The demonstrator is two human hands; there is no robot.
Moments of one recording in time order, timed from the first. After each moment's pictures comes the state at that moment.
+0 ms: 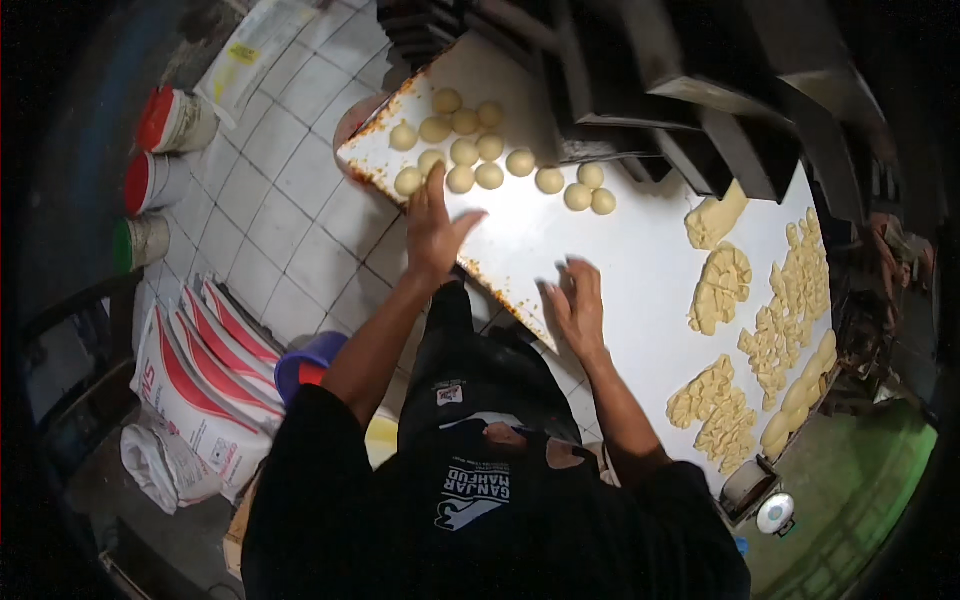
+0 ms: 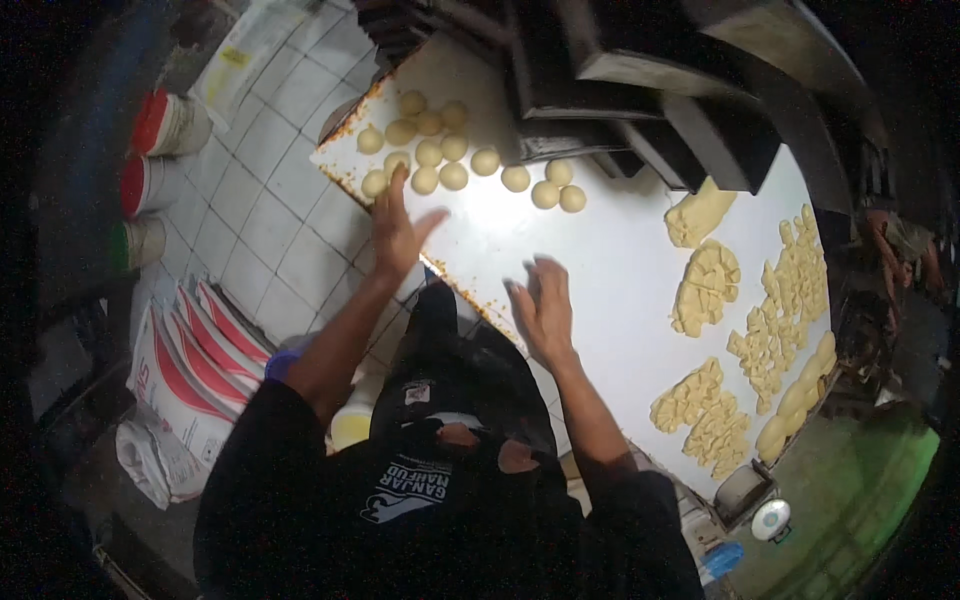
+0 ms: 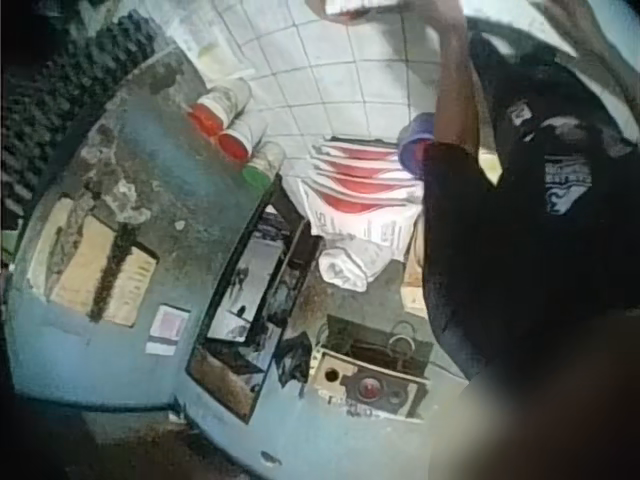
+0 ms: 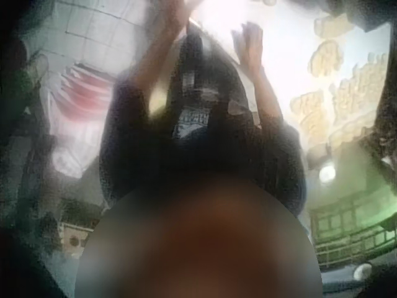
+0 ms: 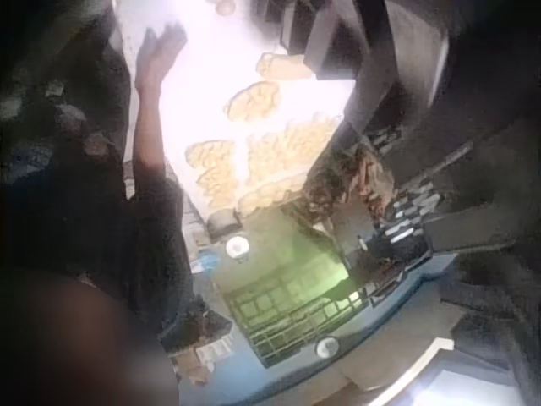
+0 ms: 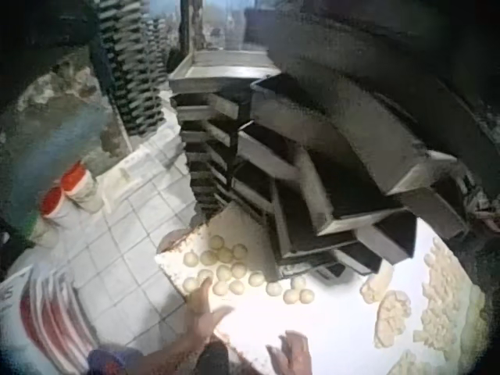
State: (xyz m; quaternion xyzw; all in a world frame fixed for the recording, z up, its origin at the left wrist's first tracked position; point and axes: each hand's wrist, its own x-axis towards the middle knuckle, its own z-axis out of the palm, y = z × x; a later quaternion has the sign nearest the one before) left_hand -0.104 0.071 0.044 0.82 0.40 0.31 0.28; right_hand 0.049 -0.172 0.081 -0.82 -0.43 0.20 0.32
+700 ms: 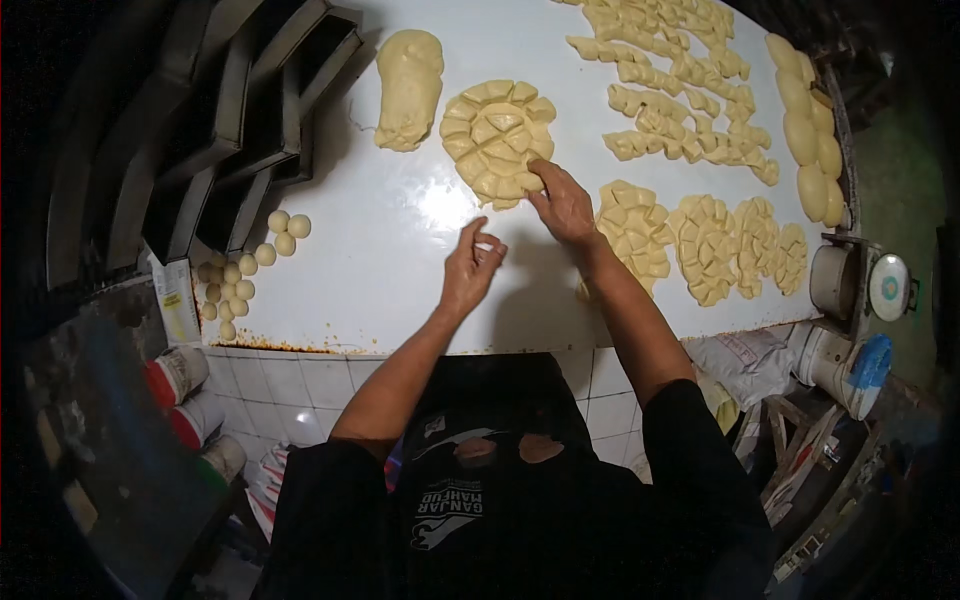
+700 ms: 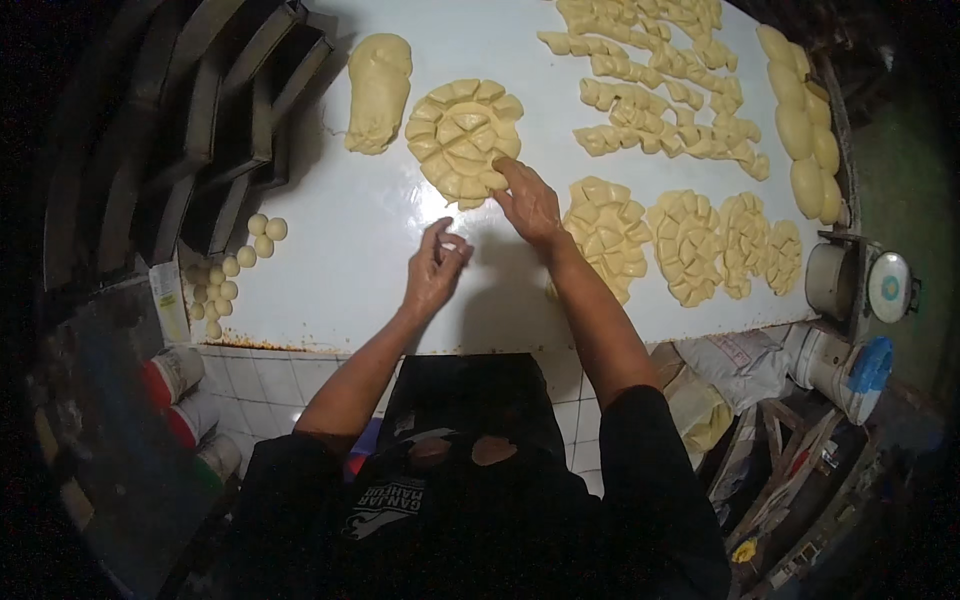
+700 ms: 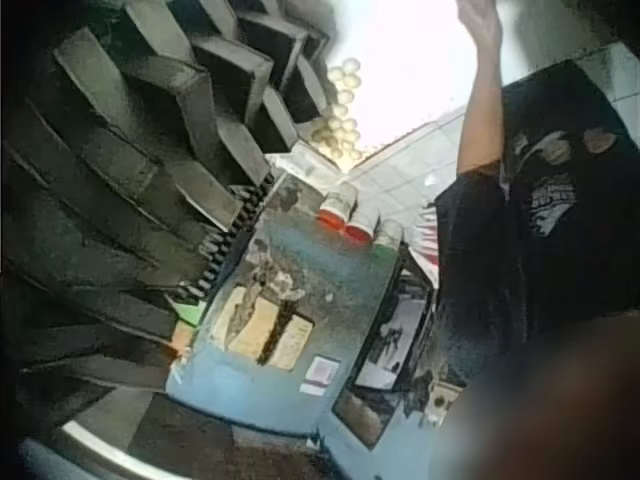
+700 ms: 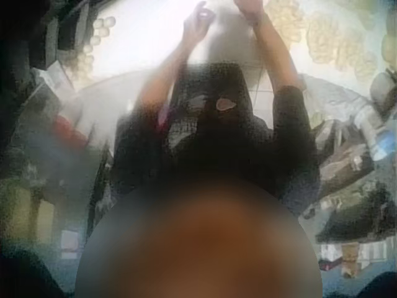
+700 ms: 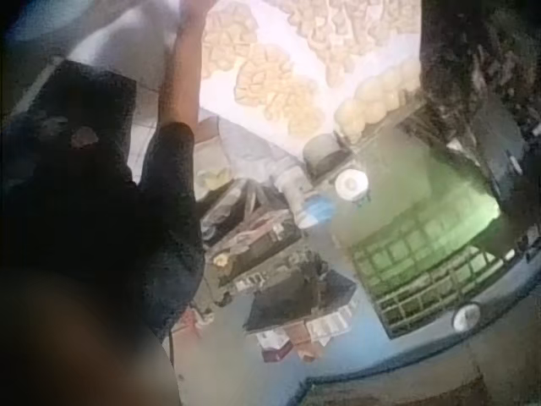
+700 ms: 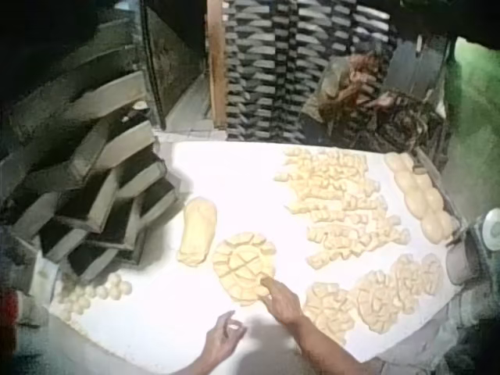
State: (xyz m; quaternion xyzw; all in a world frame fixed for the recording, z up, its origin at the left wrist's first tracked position) left_hand 0.143 -0.328 0.044 0.71 0.15 -0.07 0.69; right_hand 0.296 -0.521 0.032 -0.89 -0.32 -0.06 0.32
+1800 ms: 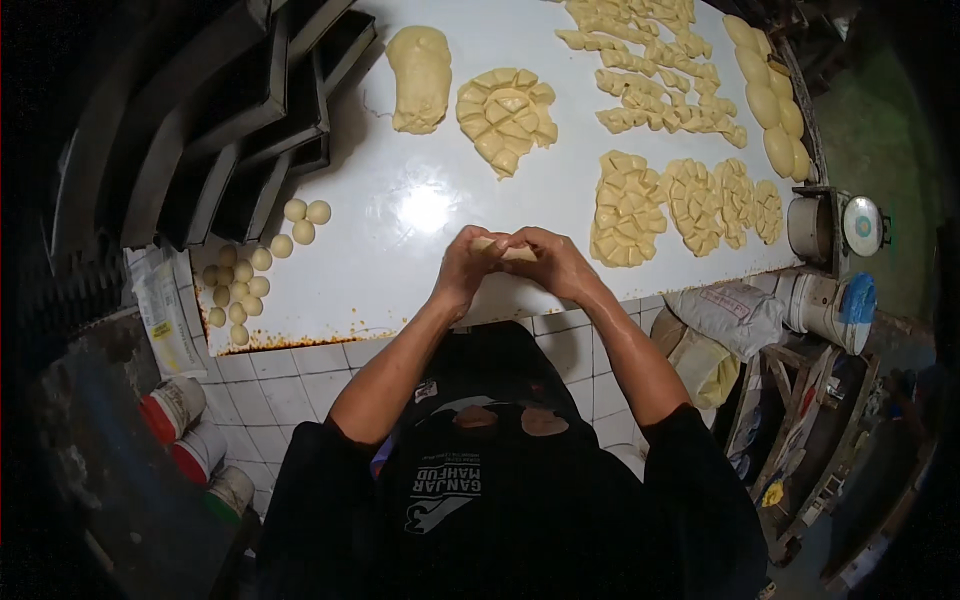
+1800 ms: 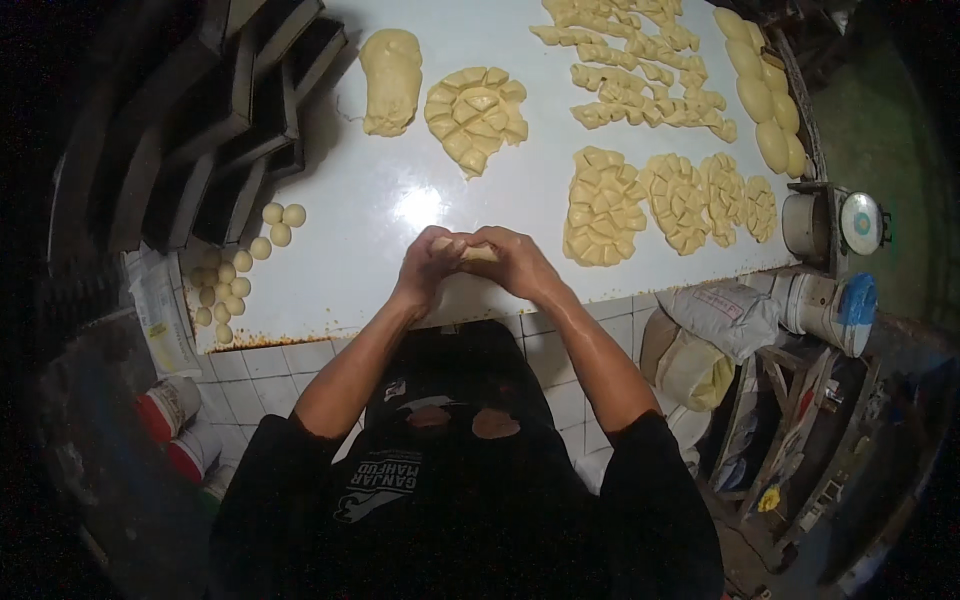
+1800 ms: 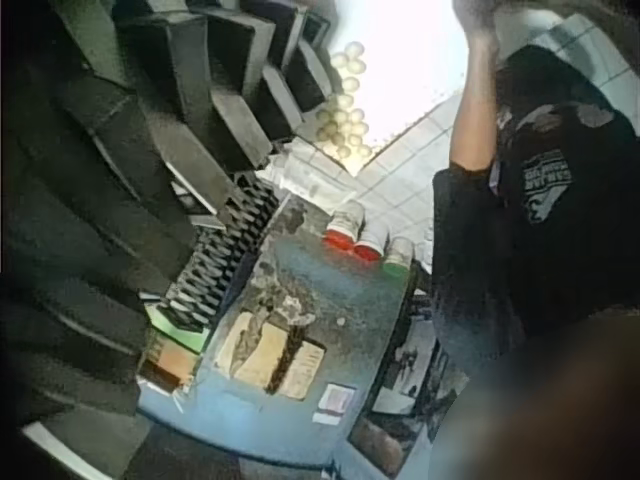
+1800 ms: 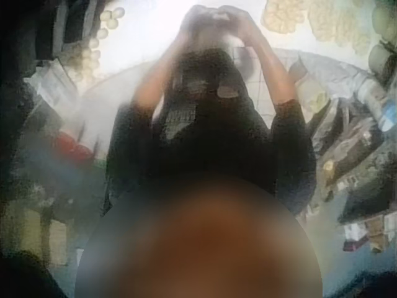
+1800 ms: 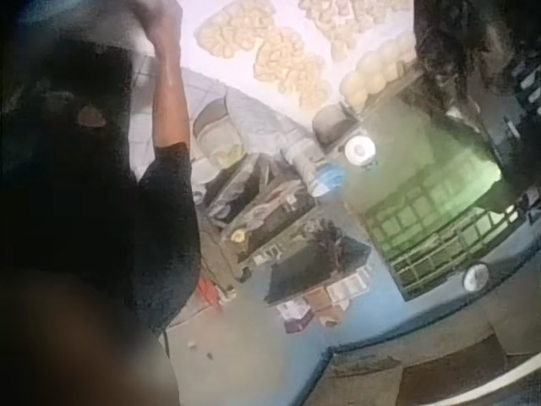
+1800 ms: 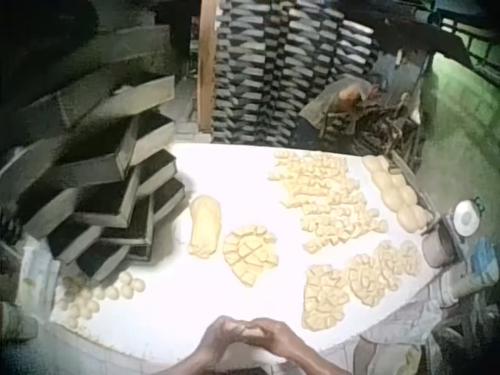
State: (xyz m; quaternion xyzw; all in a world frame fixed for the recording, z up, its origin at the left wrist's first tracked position) left_hand 0.089 -0.256 0.106 0.46 0.18 -0.22 0.84; right_hand 0.136 -0.456 0.163 -0.87 -0.19 0.22 0.39
